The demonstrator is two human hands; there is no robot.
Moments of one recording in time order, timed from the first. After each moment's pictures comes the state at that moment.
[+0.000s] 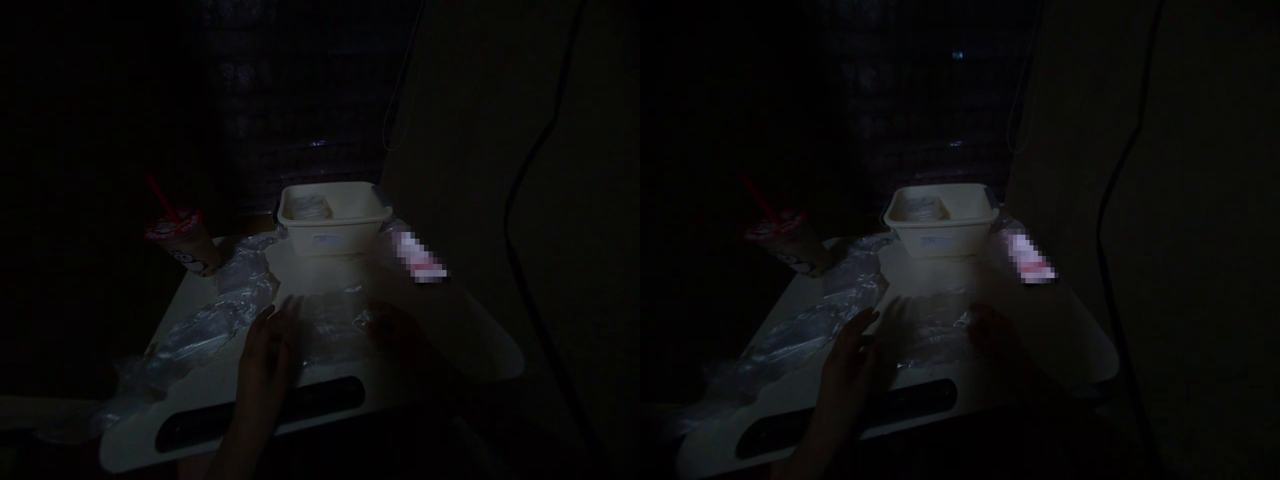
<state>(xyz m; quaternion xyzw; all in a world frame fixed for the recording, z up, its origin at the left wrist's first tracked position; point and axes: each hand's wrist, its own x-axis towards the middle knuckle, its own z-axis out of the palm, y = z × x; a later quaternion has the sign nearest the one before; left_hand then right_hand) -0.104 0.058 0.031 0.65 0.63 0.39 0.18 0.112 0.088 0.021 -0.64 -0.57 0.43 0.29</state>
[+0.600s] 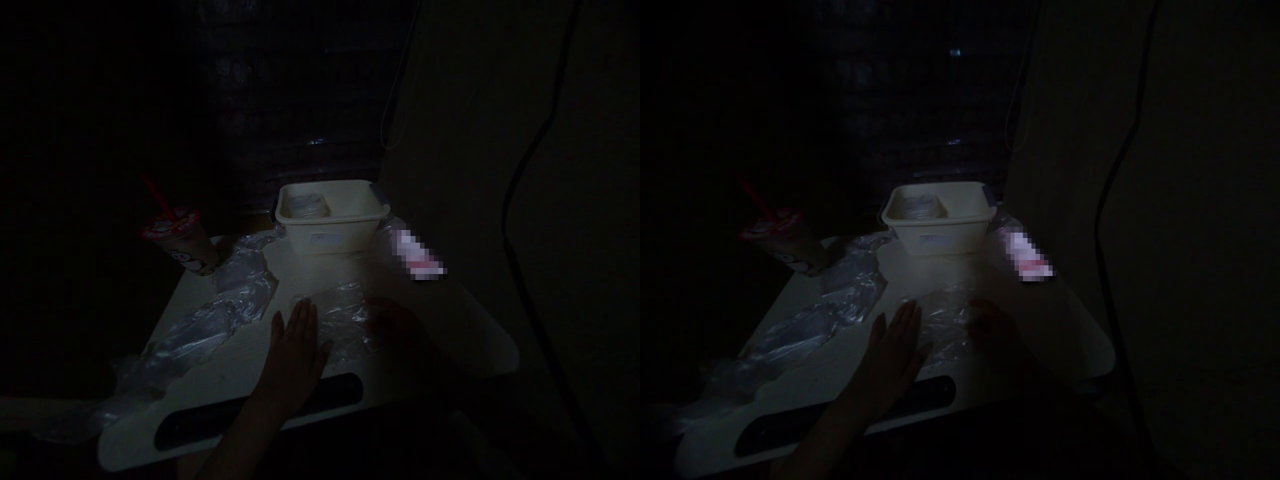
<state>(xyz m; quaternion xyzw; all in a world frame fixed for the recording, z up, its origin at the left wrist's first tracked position) -0.083 0.071 0.017 0.85 0.52 0.02 -0.02 0.116 0.091 0.027 -0.64 -0.56 0.45 0.29</state>
